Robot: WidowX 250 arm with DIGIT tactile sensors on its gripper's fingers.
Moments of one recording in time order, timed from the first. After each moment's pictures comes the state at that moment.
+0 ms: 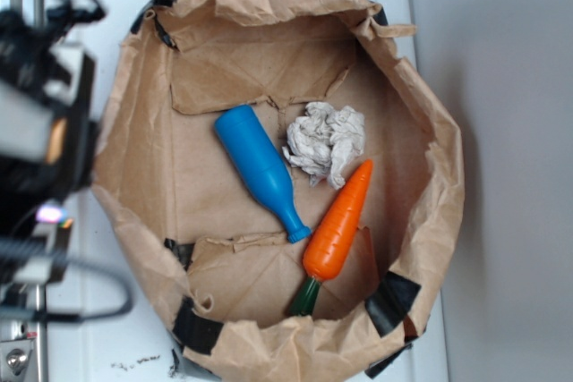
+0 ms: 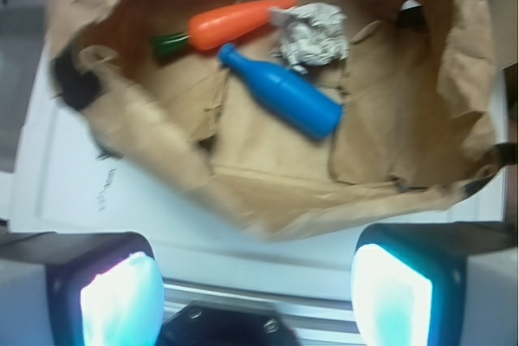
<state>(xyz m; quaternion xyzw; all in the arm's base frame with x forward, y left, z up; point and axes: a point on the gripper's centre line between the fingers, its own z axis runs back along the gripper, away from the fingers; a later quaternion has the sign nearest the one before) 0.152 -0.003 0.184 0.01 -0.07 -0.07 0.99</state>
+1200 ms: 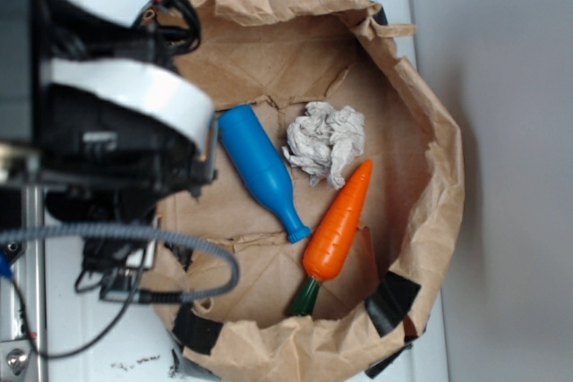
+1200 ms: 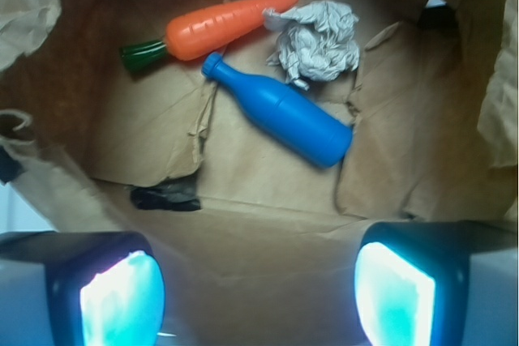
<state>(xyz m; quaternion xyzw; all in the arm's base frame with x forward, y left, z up) 0.194 0.004 0.152 0.01 -0.03 -0.06 1.00</state>
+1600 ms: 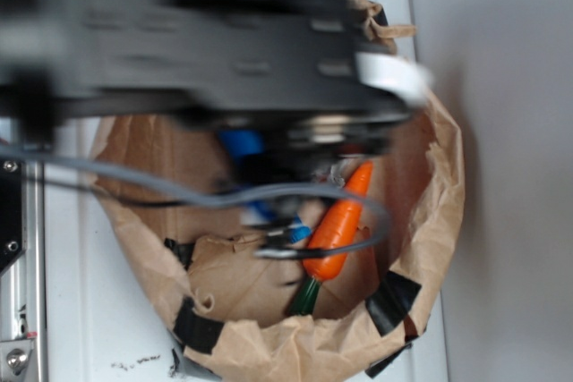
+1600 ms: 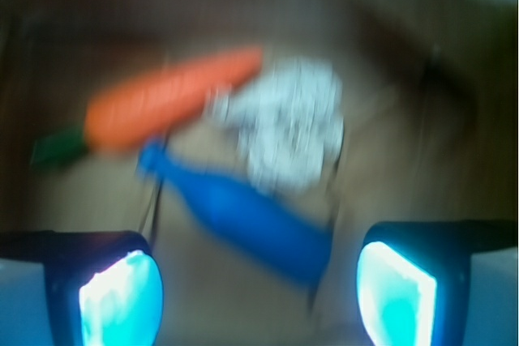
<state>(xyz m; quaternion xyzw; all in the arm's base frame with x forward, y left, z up) 0.283 0.032 0.114 0.02 0.00 -0.04 1.00</state>
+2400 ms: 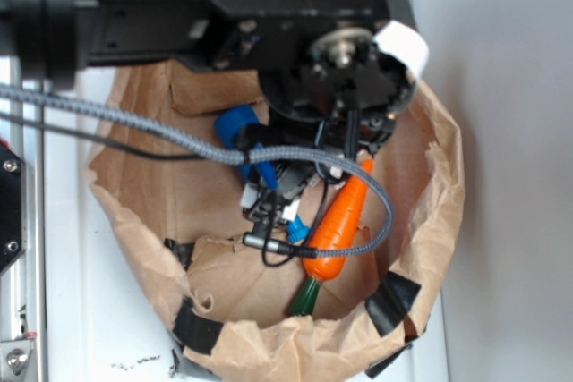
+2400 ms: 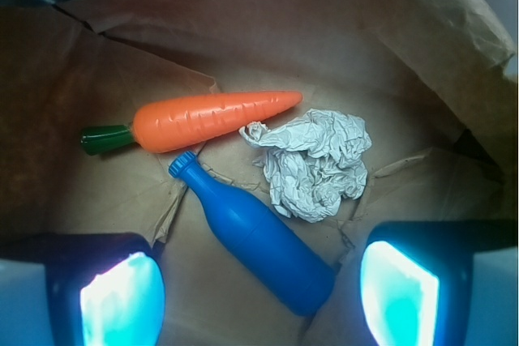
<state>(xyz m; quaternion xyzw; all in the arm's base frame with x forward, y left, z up) 0.274 0.031 0.126 -0.03 -0.04 -0.15 0.99</state>
